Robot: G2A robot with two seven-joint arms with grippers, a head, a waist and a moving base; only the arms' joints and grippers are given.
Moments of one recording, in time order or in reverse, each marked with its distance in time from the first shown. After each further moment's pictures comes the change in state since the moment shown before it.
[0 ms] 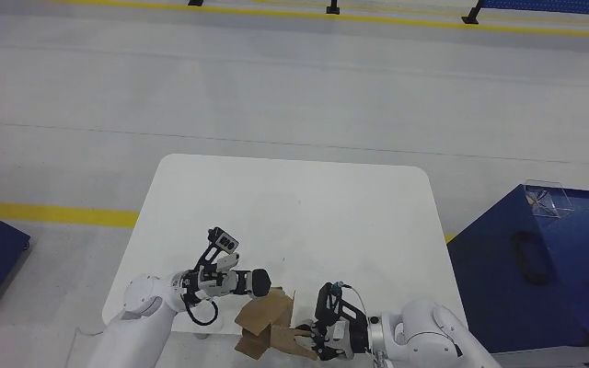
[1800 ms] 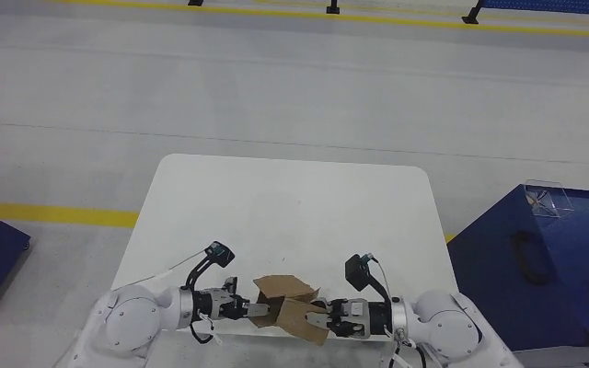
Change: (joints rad) left arm 0.206 0.102 -0.106 -0.540 1.183 -0.078 0.258; right arm 0.029 0.035 0.077 0.061 0.376 0.055 0.028
